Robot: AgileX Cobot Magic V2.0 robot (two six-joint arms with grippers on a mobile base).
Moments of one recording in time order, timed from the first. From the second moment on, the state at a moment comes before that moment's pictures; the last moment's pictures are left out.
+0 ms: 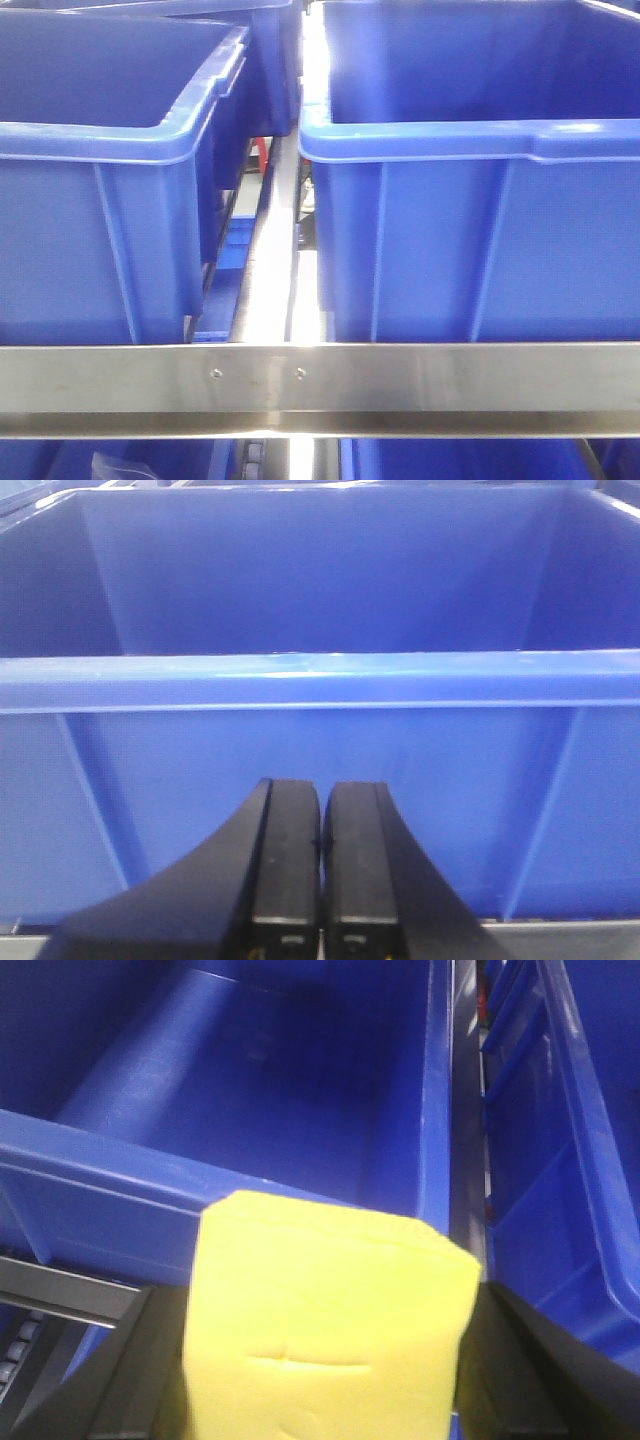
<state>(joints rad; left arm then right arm) -0.03 -0.01 0.00 0.23 0.13 -0.20 0.20 0.12 -0.55 -0.14 0.84 -0.06</state>
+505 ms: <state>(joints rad) -0.03 -0.01 0.00 0.23 0.13 -0.20 0.20 0.12 -0.55 -0.14 0.84 -0.06</state>
